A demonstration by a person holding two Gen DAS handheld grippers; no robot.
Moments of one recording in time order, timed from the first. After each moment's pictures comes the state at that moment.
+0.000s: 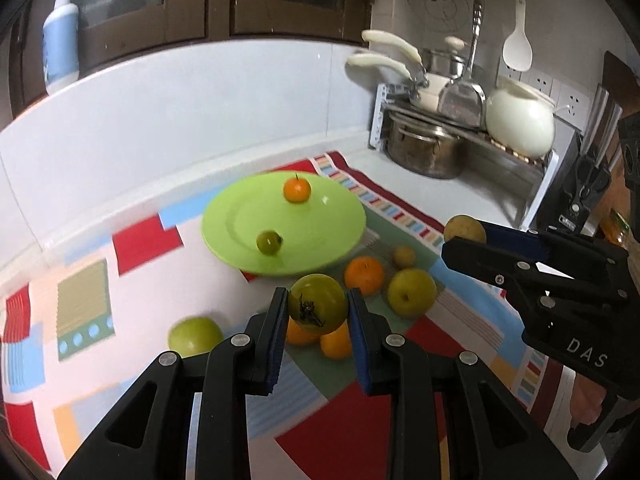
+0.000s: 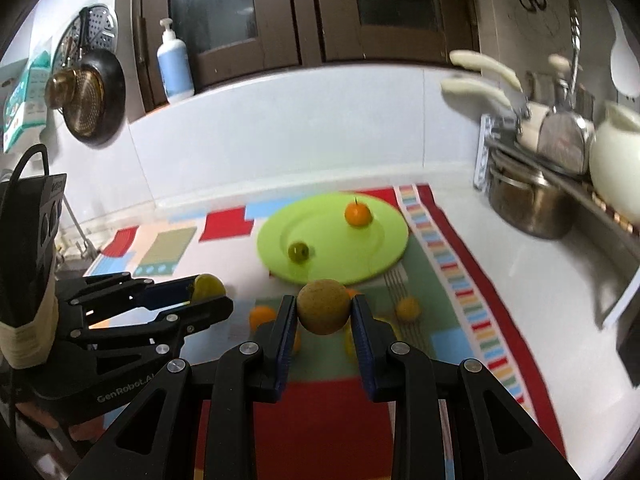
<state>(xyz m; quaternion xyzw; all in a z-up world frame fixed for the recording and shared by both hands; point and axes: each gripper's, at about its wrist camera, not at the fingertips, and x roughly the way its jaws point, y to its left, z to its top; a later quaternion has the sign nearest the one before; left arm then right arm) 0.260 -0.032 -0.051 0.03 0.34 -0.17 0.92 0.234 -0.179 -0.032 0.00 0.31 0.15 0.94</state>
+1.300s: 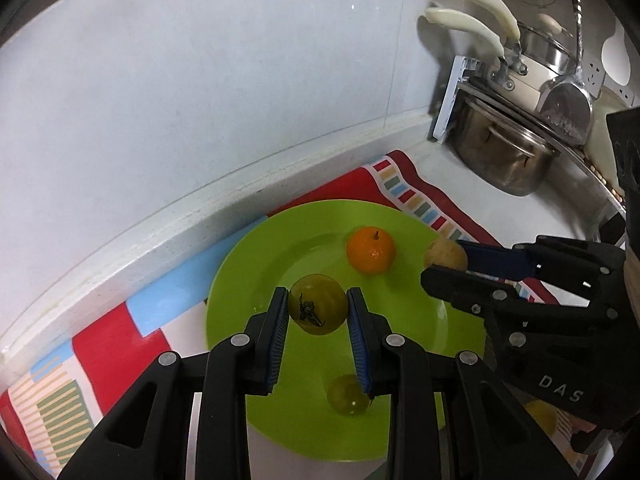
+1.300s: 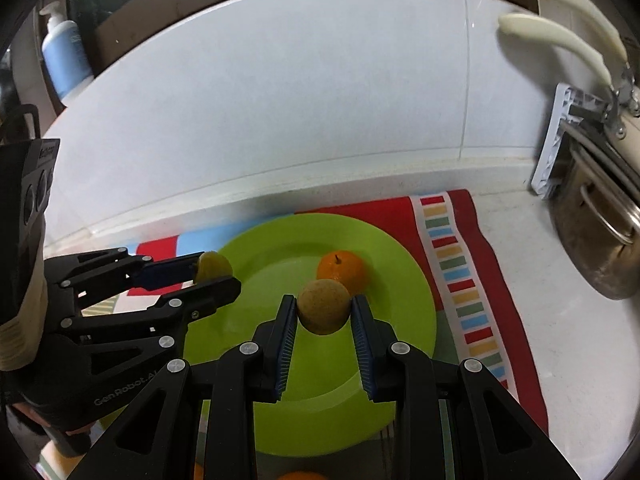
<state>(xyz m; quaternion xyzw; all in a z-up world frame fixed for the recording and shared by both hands) 0.478 -0.034 -0.087 0.05 0.42 -0.18 0.89 0.455 -0.168 -0.079 0.01 0.41 0.16 0.90</state>
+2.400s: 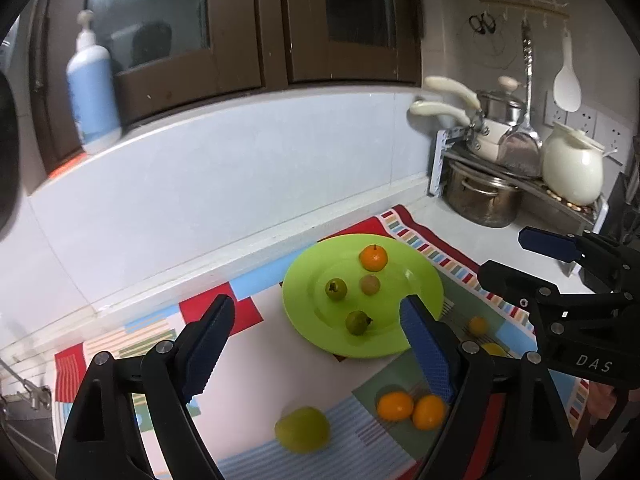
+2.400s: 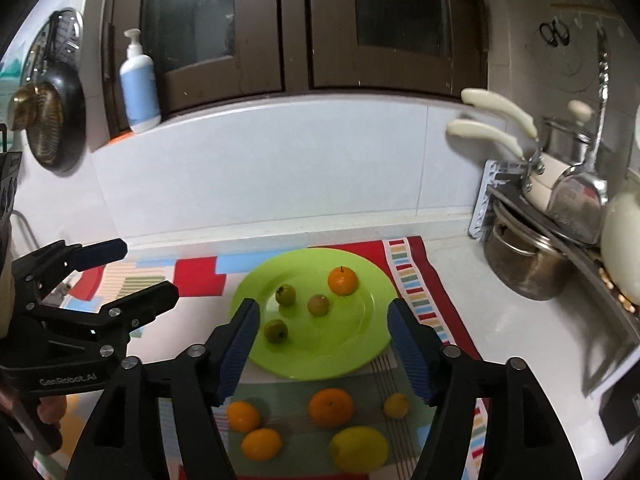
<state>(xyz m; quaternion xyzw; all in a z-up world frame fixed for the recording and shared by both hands) 0.313 0.018 0.004 0.06 0.30 -0.11 0.95 0.311 -0.158 0.003 -0.02 0.30 0.11 0.95</state>
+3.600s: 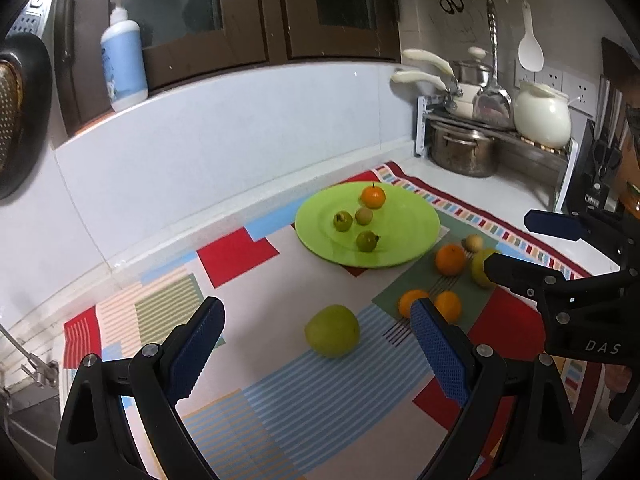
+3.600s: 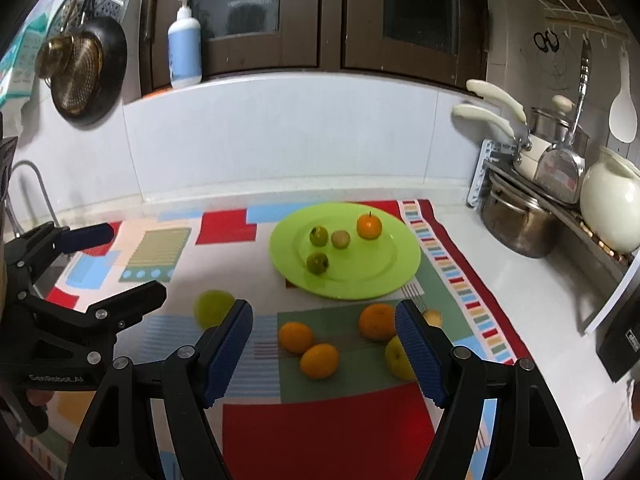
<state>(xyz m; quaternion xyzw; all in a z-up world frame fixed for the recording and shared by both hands) 0.245 0.065 -0.045 0.09 0.31 -0.14 0.94 0.226 -0.108 -0.030 -0.05 0.32 0.09 0.94</state>
